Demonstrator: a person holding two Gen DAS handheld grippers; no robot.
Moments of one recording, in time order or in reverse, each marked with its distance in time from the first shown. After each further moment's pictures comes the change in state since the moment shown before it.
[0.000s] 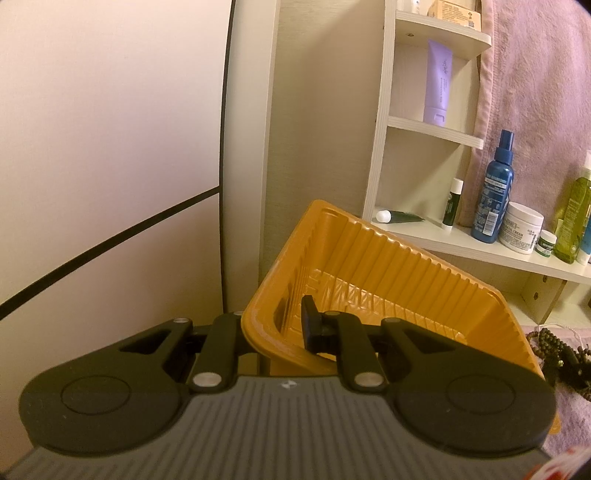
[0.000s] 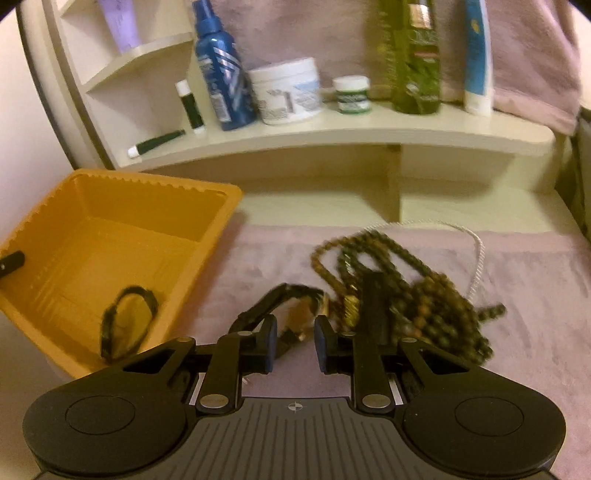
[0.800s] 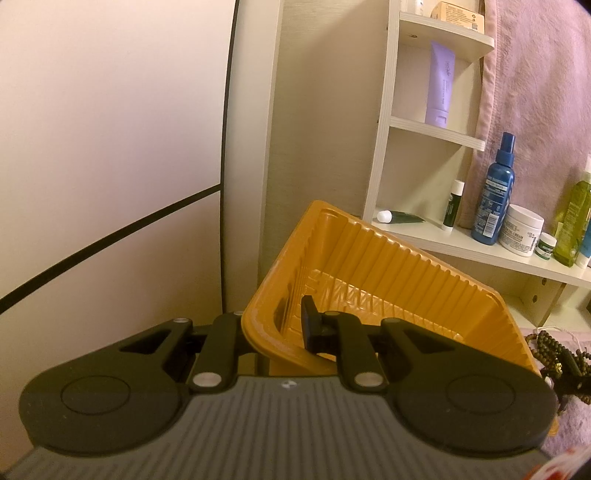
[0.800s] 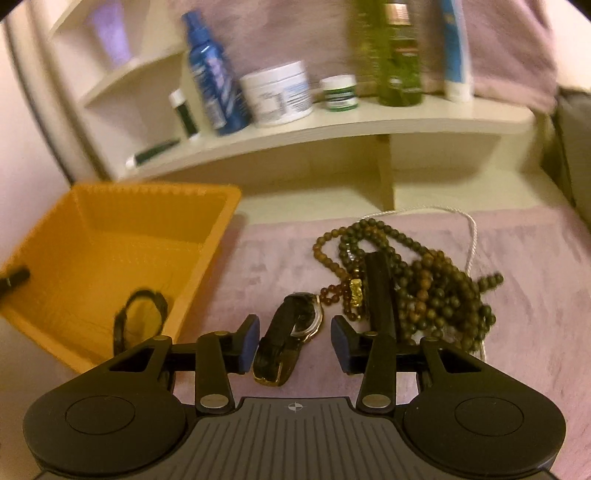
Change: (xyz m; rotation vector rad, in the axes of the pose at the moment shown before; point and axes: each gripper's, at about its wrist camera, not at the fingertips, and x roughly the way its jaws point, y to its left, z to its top) left arm -0.002 0.000 -0.001 -0.012 0.003 0.001; right arm -0.006 0.007 -0.015 0.039 0.013 -0.041
